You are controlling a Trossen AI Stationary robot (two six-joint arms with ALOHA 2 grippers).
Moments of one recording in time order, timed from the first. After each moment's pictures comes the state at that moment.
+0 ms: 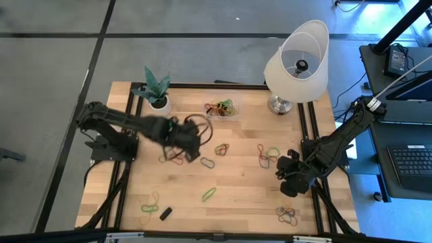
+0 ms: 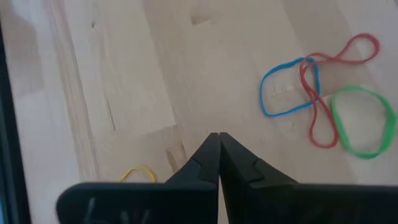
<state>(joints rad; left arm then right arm) -0.19 1.54 1.47 -1.18 -0.41 -0.75 0.79 1.13 0.71 -0.75 0.36 1.07</state>
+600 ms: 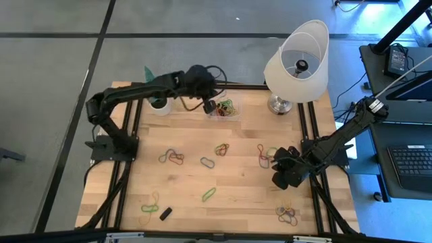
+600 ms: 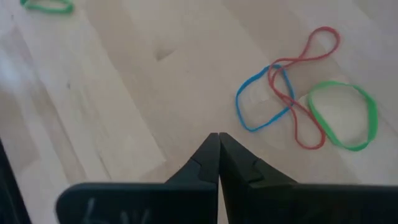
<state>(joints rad) 0.41 1.63 1.47 -0.54 -0.08 0.06 0.67 1.13 0.71 -0.75 0.38 1.23</state>
